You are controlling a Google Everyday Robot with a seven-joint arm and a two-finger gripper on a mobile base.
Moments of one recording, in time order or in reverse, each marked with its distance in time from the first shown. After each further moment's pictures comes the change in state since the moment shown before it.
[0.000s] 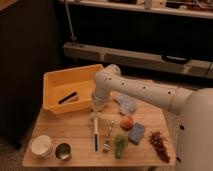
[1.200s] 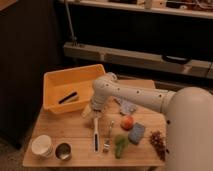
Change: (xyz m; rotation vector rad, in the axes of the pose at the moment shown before) arm 0.003 0.001 0.058 0.015 -0.046 0.030
